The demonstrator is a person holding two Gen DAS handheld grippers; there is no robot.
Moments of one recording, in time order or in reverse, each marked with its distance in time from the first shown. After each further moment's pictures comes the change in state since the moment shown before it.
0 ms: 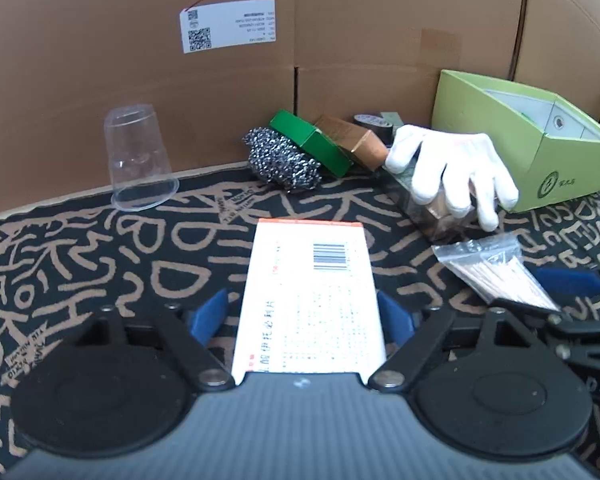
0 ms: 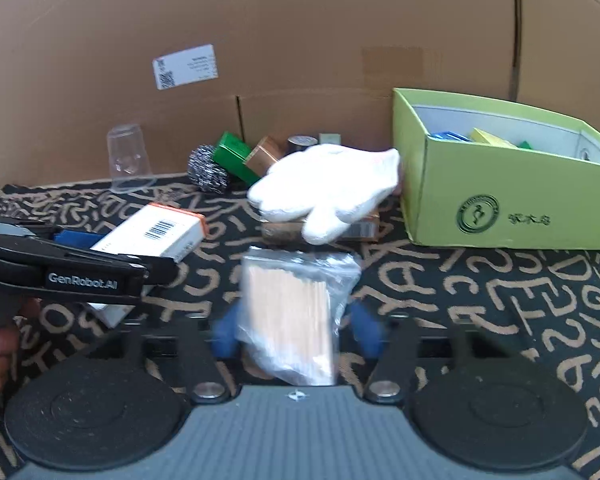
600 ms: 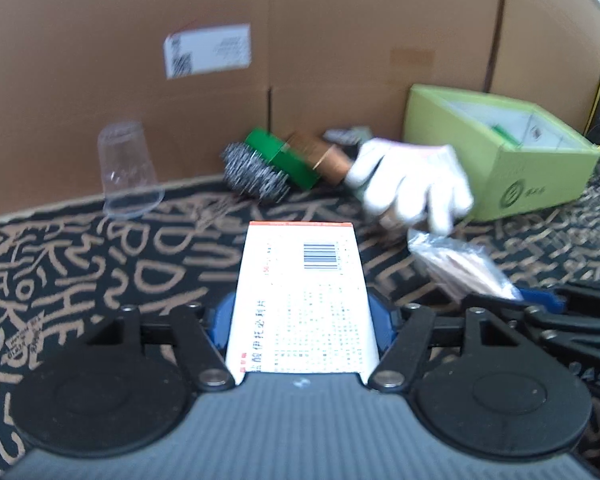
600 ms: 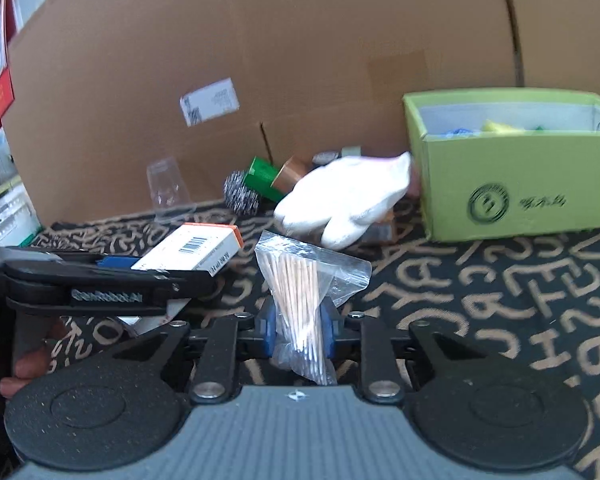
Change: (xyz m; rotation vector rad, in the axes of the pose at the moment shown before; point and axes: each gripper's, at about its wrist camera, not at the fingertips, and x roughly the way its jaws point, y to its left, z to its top) left arm -0.033 -0.025 0.004 -0.015 -0.047 -0.040; right arm -0.024 -0.022 -0.008 0.095 -0.091 0.170
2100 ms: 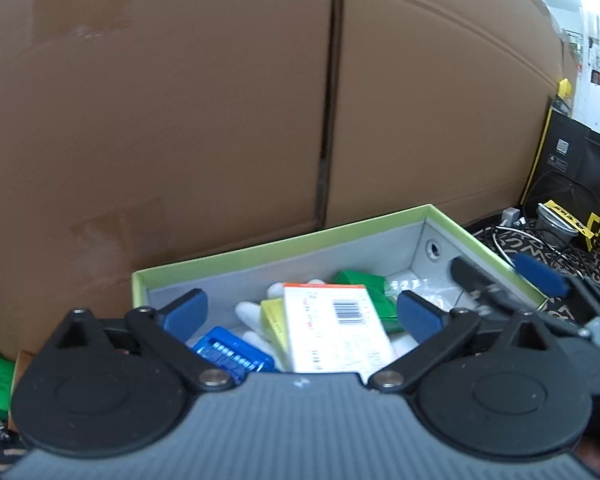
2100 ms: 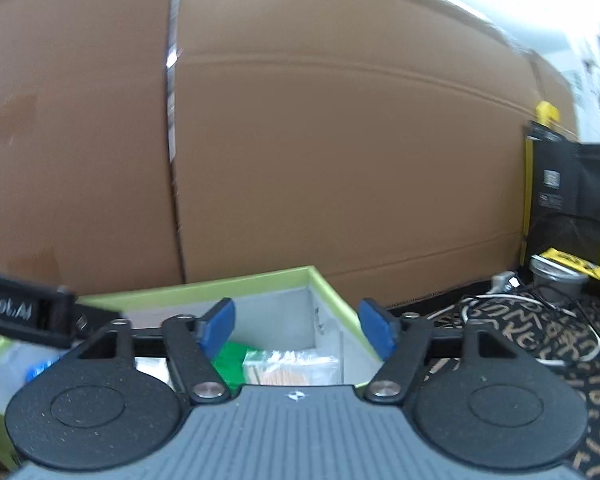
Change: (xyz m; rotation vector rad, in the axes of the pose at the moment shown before) left arm 0.117 -0.228 0.140 0.104 -0.134 -0.140; right arm -0.002 -0.223 0.091 0.050 -0.446 -0.532
